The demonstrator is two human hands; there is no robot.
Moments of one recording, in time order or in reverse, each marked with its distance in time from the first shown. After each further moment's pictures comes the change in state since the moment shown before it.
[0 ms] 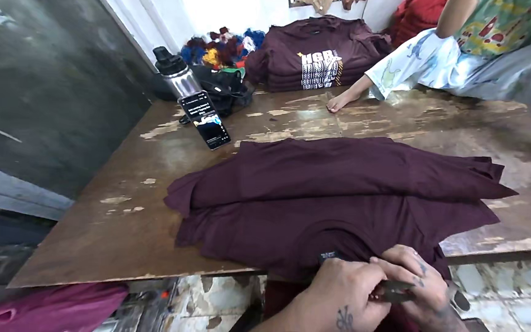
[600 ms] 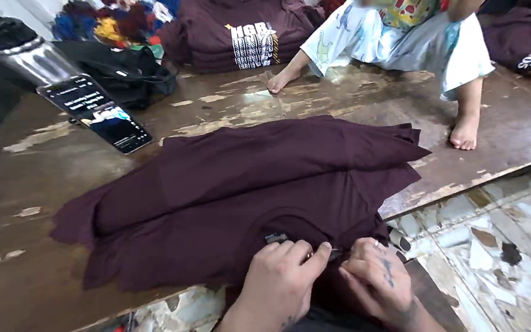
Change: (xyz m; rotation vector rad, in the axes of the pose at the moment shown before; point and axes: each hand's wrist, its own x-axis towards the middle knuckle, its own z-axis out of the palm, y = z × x) left_hand 0.009 -0.001 -0.022 0.496 0.051 0.132; right_hand -0.005 -0.026 -0.019 -0.095 0.104 -0.010
